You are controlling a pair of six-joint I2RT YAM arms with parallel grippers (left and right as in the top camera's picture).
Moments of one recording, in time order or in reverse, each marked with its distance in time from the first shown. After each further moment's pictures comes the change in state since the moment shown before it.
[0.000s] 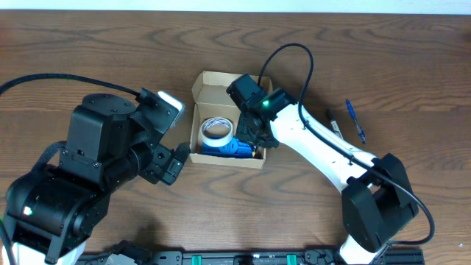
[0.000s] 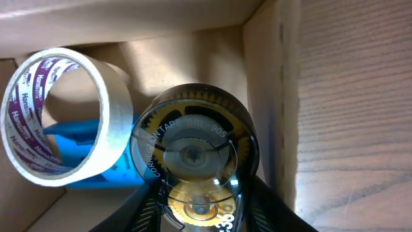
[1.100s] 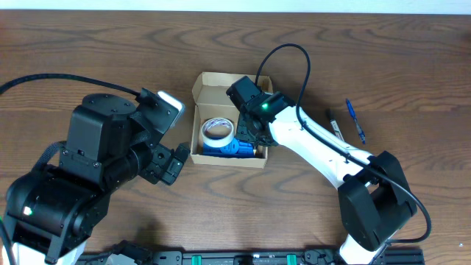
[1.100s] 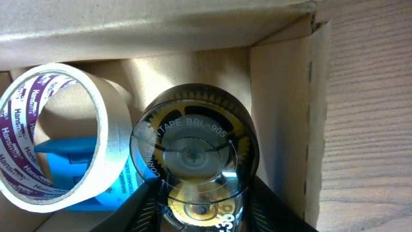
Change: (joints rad) left arm 0.000 0.000 0.000 0.000 0.000 0.000; right arm -0.003 0.010 -0.033 0.072 0.043 -0.064
